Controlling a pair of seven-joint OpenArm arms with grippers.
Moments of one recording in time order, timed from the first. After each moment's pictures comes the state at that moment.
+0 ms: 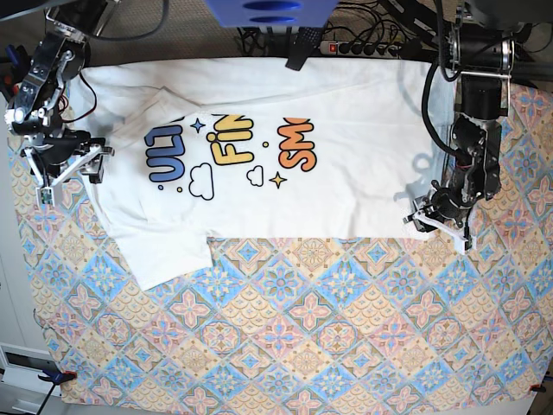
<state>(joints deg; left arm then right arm) -10.8 -19.4 1.1 54.1 -39.0 -5.6 32.3 -12.7 12.2 32.6 99.8 17.7 26.3 -54.5</state>
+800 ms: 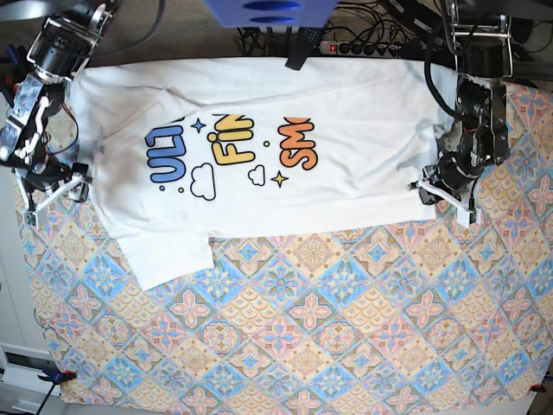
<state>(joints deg) 2.7 -22.5 -6.5 70.8 -39.3 -11.0 35.7 1.9 19.1 32.2 77.0 17.7 26.5 -54.3</state>
